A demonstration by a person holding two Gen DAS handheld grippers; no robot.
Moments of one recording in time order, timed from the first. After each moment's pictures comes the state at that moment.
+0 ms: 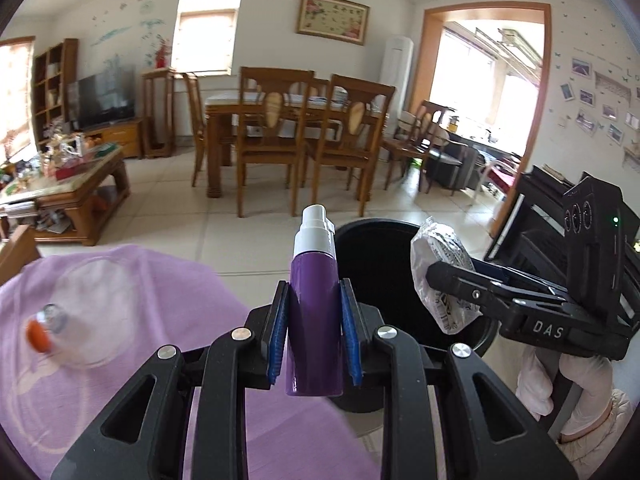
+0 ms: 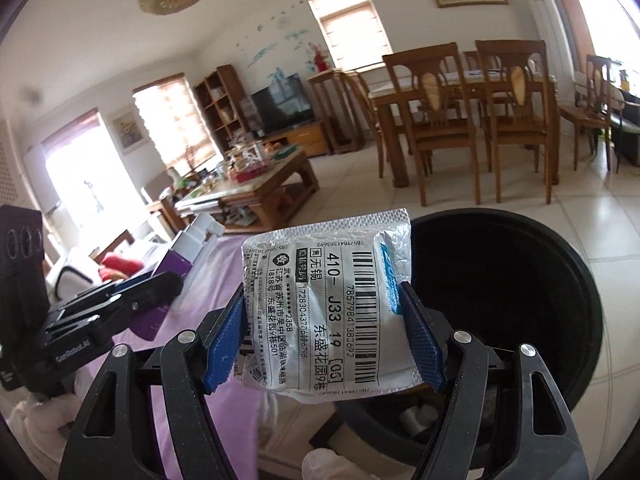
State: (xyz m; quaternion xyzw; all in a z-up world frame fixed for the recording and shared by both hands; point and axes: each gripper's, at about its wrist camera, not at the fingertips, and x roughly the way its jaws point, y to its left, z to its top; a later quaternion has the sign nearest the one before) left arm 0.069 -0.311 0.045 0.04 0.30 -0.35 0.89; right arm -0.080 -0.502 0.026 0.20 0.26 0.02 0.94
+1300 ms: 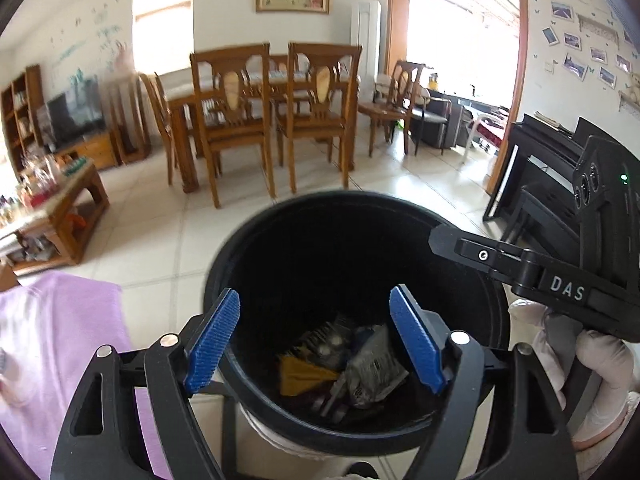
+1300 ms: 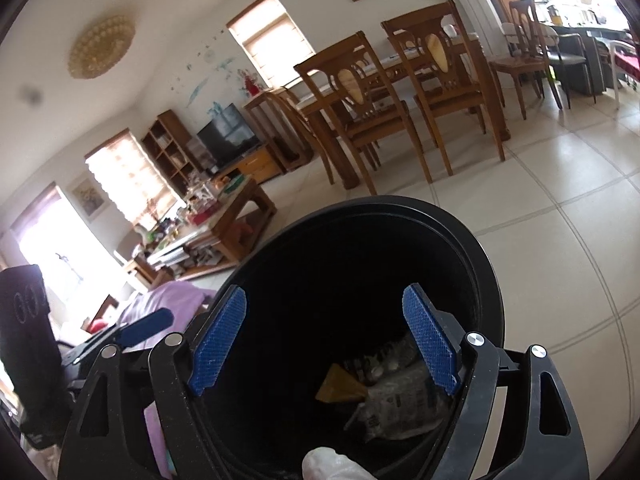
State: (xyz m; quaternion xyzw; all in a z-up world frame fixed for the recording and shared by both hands) left arm 0.052 -0.419 0.005 0.13 0.30 -0.36 0.88; right arm -0.093 -0.603 -0.030 0.29 0.25 -0.03 0.92
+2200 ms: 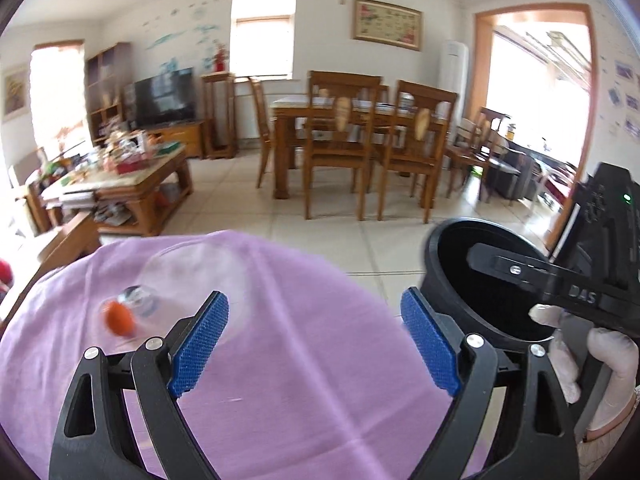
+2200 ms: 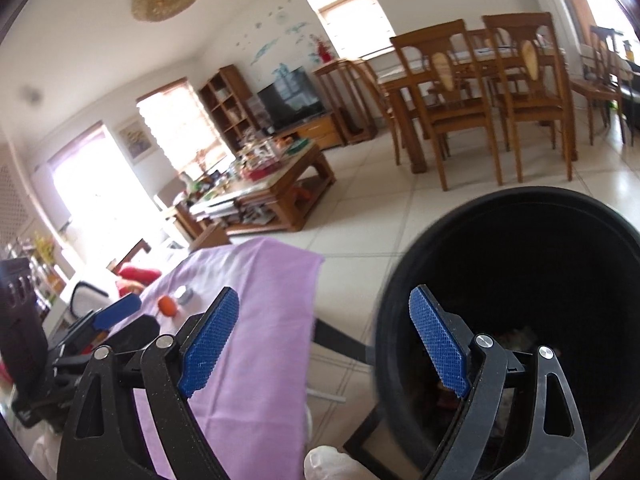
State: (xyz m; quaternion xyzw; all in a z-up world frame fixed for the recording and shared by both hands) left arm 0.087 -0.218 0.035 0.05 0.29 -0.22 0.93; right arm 0.002 -0.417 0.009 0.22 0.28 0.09 0.93
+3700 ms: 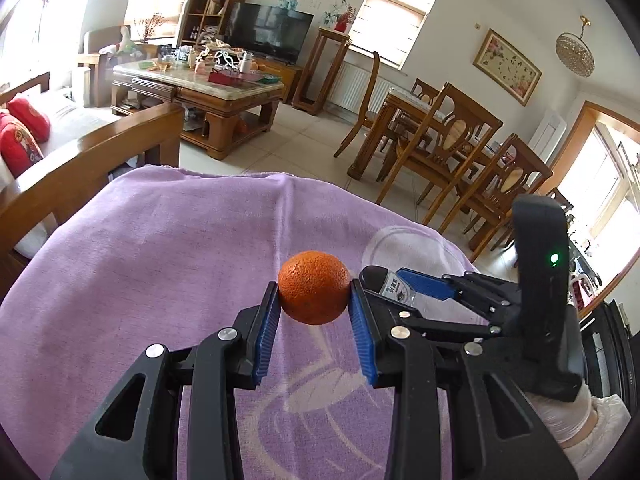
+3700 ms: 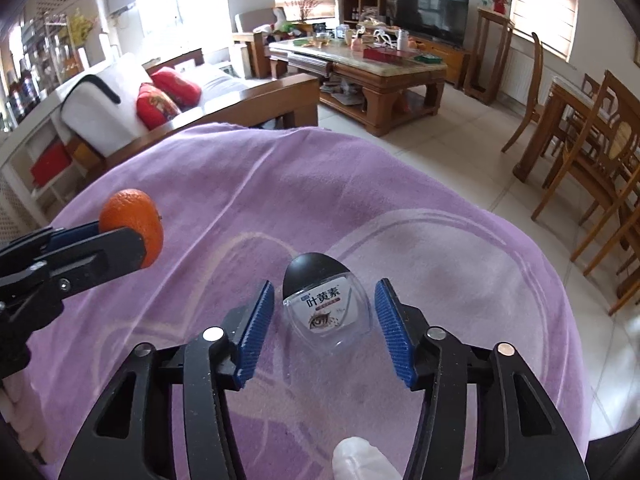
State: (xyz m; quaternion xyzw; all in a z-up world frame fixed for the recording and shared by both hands) left arm 0.192 0.002 -0.003 -0.13 0.37 -0.12 0.91; right arm 0.231 -0.079 -0.039 -0.09 0.42 0.22 0.88
